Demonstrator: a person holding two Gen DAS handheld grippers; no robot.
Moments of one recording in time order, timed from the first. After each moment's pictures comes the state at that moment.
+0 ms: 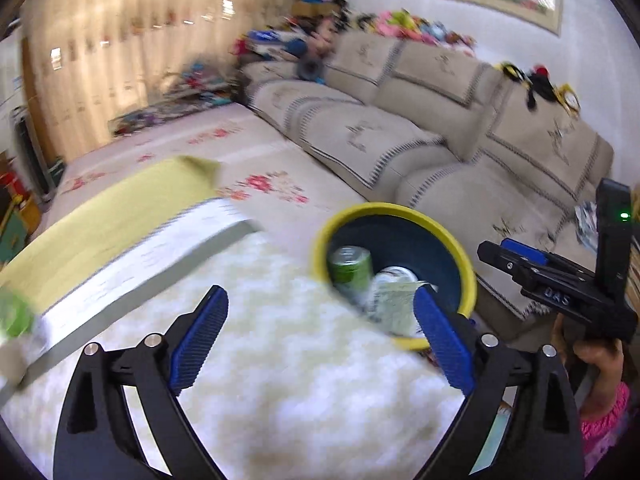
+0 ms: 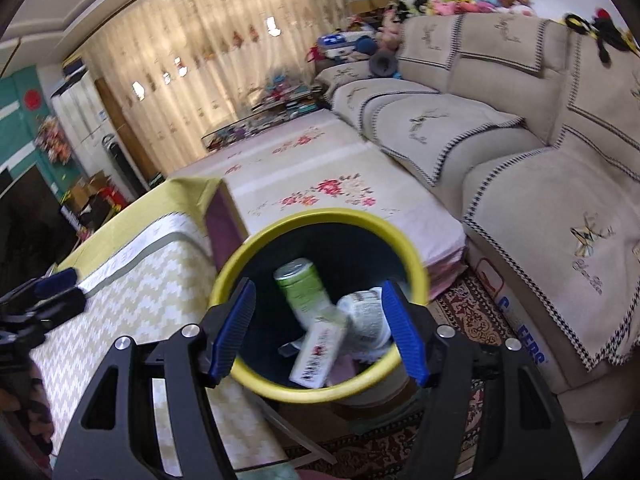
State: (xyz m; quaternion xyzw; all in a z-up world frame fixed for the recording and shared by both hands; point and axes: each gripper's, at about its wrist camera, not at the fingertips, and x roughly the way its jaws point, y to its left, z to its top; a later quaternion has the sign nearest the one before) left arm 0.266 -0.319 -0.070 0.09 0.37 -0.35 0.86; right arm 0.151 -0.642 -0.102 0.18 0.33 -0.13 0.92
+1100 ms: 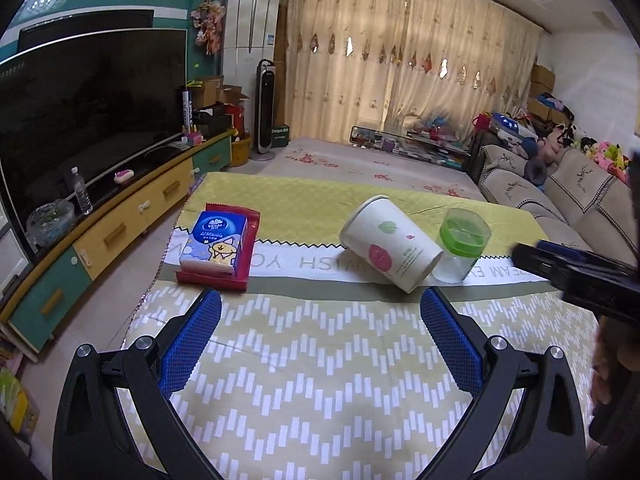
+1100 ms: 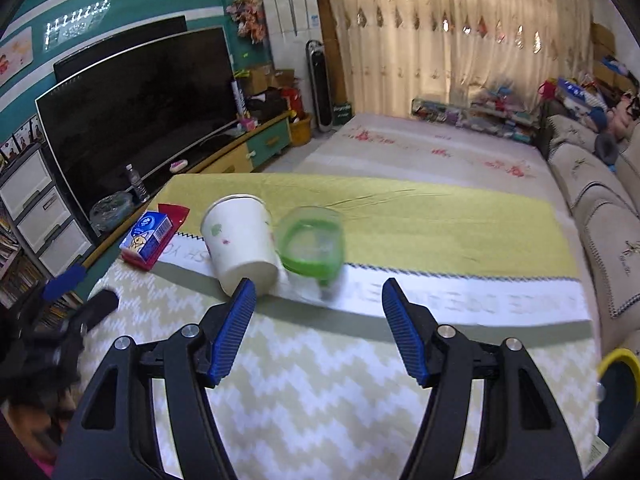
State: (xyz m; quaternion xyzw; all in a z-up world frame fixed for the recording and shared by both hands) left arm 0.275 0.058 -0.089 -0.06 0.32 0.02 0.95; right arm 0.342 -0.262 -0.070 0.00 0.36 0.18 0.91
